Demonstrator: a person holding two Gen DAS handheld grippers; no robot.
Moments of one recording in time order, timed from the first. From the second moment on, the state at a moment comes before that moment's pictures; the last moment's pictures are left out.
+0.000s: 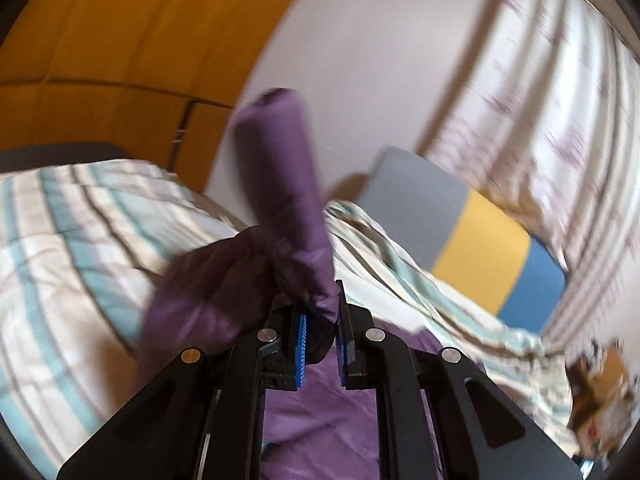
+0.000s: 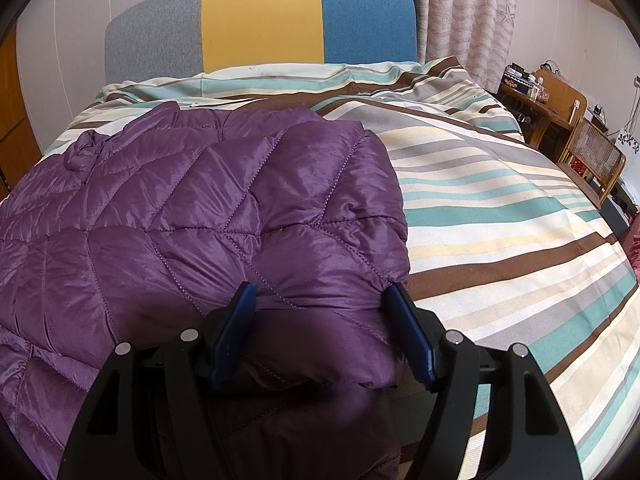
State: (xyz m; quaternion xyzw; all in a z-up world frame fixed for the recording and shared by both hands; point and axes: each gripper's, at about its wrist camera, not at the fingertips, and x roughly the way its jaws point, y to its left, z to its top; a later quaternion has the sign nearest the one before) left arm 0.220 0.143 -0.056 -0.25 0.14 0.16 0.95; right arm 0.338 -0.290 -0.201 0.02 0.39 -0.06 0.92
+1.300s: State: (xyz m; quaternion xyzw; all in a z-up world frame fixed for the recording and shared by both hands) left arm 0.320 -0.102 -0.156 -0.13 0.35 -0.10 0.92; right arm 0.340 -0.289 -0.200 0.03 0.40 -0.07 0.91
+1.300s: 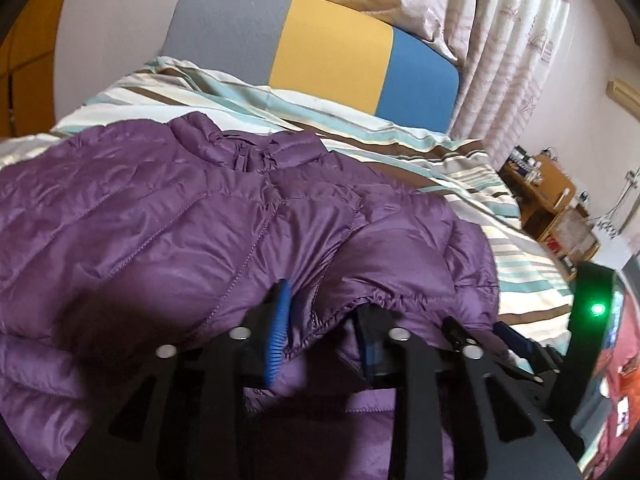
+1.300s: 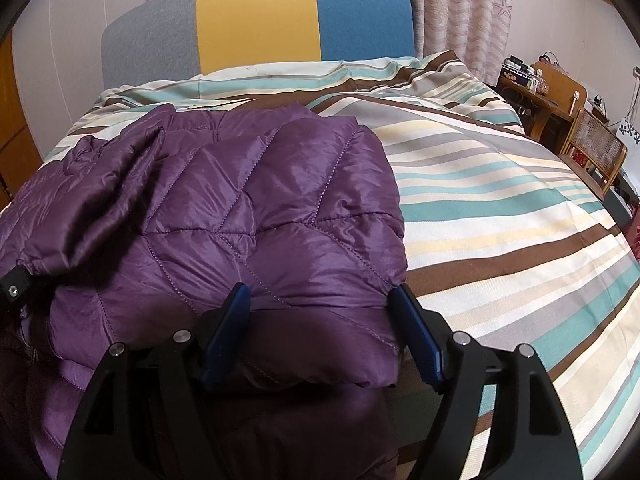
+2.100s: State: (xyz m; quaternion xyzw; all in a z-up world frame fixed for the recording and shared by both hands) left arm 0.275 0.019 -0.159 -0.16 0.34 -0.01 0.92; right arm 0.362 -0.172 -0.133 0.00 0.35 0.11 0.93
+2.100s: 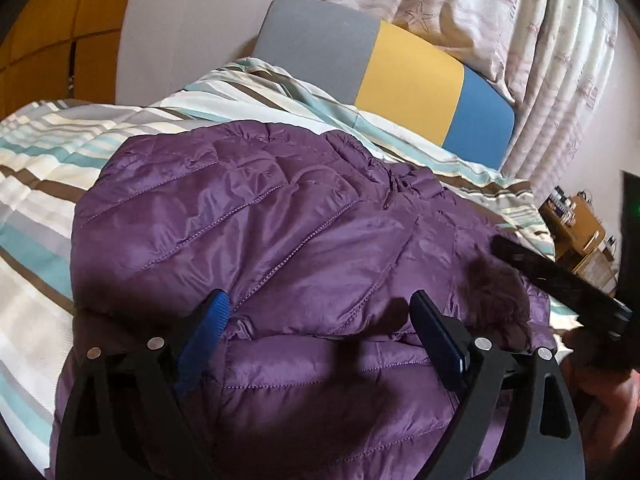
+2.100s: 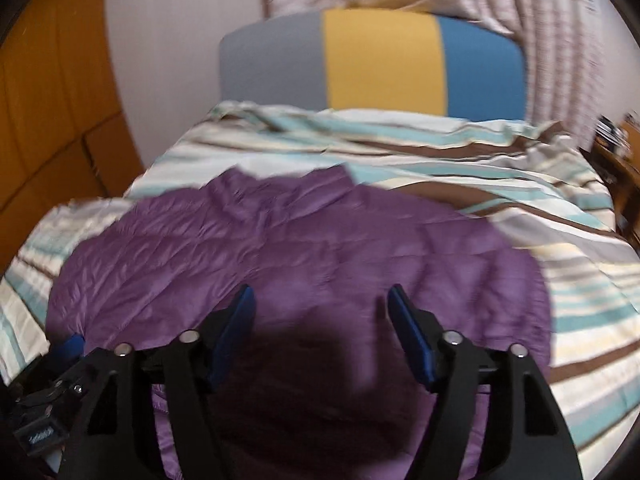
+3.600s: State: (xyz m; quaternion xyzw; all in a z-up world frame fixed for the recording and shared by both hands) left arm 0.336 0.069 -0.153 -0.12 0.39 0.11 0.91; right arm 0.367 -0.187 -0.189 0.00 0.39 0.06 0.92
